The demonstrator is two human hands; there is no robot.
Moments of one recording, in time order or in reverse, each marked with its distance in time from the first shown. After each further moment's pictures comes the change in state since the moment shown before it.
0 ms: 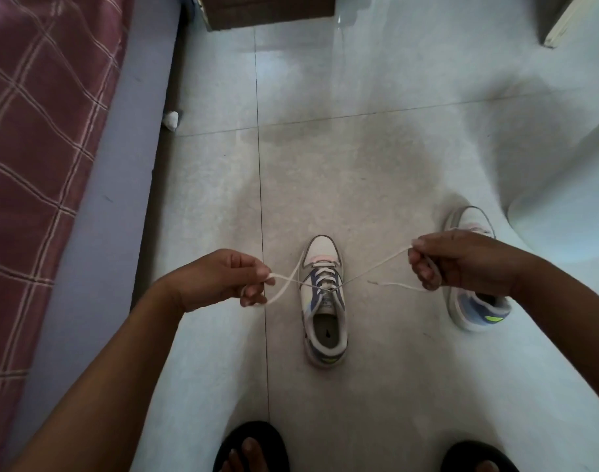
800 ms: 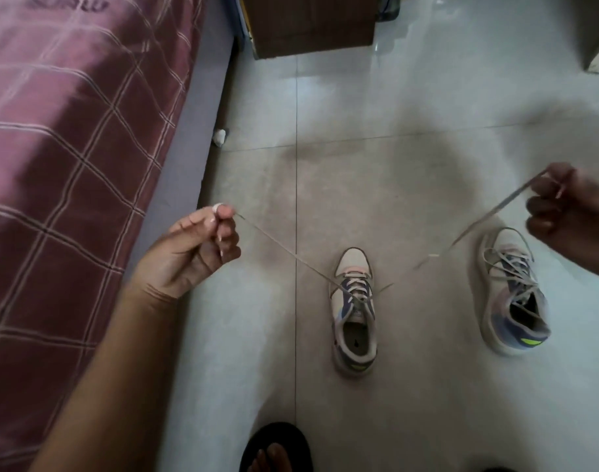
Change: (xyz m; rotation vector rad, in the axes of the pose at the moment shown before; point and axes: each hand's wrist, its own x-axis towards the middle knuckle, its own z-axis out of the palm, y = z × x) left_hand -0.070 0.033 -0.023 -0.546 0.204 0.574; right_hand -0.021 -0.027 -0.079 0.475 0.244 -0.492
